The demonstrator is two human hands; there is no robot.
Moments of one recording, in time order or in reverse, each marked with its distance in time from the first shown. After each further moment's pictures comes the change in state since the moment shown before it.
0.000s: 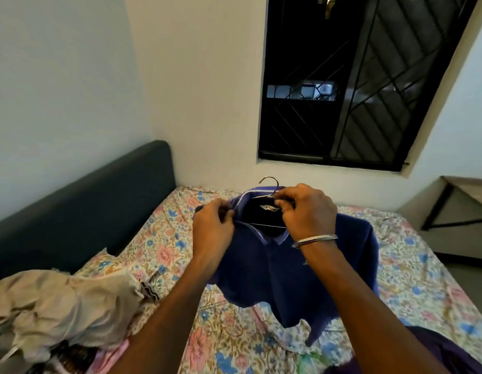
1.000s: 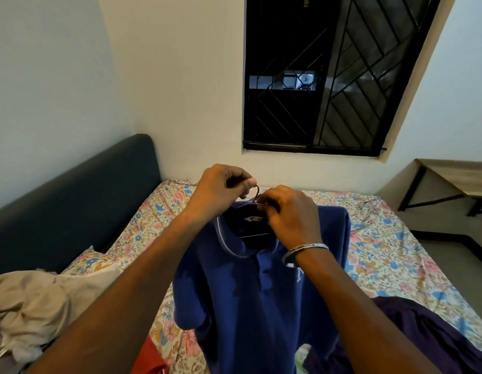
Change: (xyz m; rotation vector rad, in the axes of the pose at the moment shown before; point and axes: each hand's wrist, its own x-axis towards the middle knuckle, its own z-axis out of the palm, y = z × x) left_hand 0.015 0.062 -0.022 -0.022 -0.362 0.380; right_hand -0.042 0.001 -0.013 0.078 -0.106 -0.095
